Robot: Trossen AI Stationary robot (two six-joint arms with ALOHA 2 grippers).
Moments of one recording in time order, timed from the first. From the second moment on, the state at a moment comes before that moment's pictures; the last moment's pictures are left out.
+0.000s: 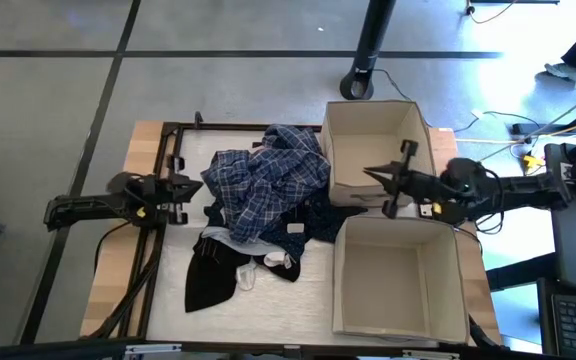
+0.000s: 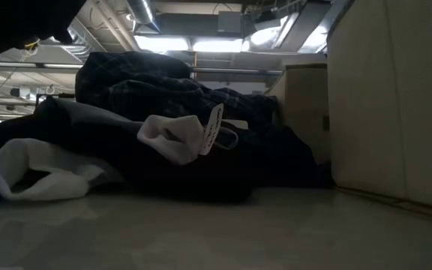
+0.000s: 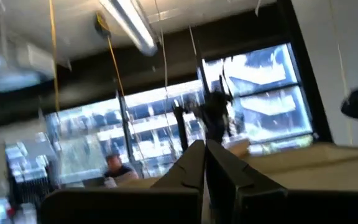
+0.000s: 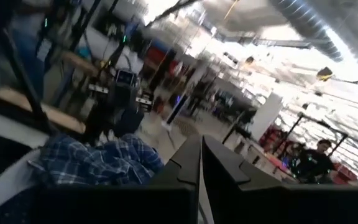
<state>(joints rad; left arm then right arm) 0.09 0.02 0.02 0.47 0.01 0.22 0.08 0.71 0.68 0.20 0.22 -0.63</state>
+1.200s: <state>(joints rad) 0.09 0.02 0.02 0.32 0.01 0.13 -0.03 1.96 2.16 -0.89 0.27 -0.84</state>
